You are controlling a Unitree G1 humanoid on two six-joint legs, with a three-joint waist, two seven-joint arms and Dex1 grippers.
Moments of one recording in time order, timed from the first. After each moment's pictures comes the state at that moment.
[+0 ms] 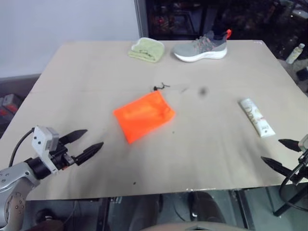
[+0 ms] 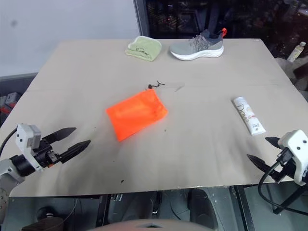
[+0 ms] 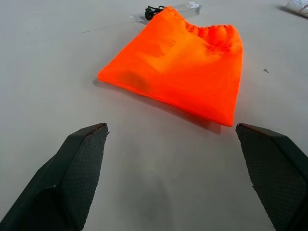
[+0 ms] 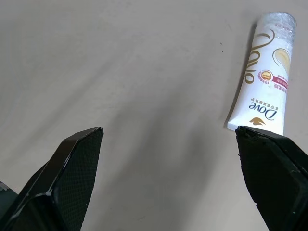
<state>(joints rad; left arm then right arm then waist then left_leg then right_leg) 0.28 0.76 0.56 -0.22 -0.63 0.37 -0.98 0.47 -0.81 -0.67 -0.57 0.48 0.58 0.91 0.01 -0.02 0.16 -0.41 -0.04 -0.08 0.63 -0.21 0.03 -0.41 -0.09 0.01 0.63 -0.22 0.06</state>
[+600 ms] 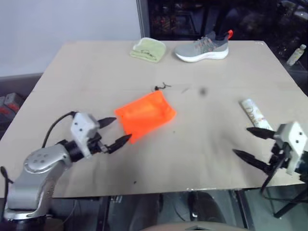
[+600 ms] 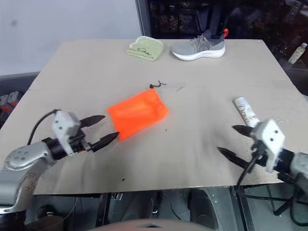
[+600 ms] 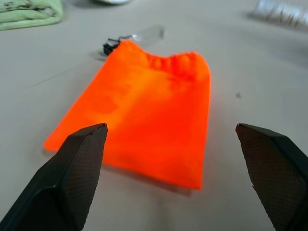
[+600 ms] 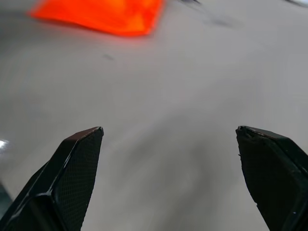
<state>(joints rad) 0.07 0.75 0.24 -0.43 -0.44 0.40 -0.78 0.23 -0.79 -0.39 -0.72 0.60 0.60 0.85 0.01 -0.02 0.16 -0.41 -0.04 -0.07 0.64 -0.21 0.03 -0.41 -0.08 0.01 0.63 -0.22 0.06</state>
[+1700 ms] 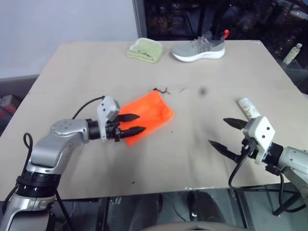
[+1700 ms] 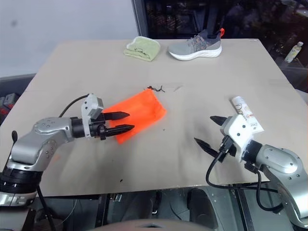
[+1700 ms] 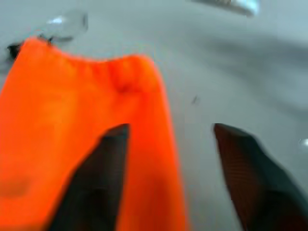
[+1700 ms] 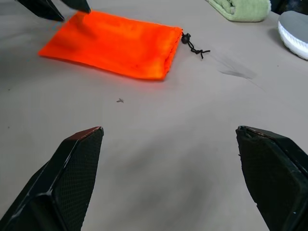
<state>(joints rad) -0.30 0.85 0.04 -0.25 -0.64 0.62 -1.00 0.10 -0.72 -0.16 -0.77 0.48 0.58 0.64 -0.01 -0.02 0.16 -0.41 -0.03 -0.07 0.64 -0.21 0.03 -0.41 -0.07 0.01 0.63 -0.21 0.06</state>
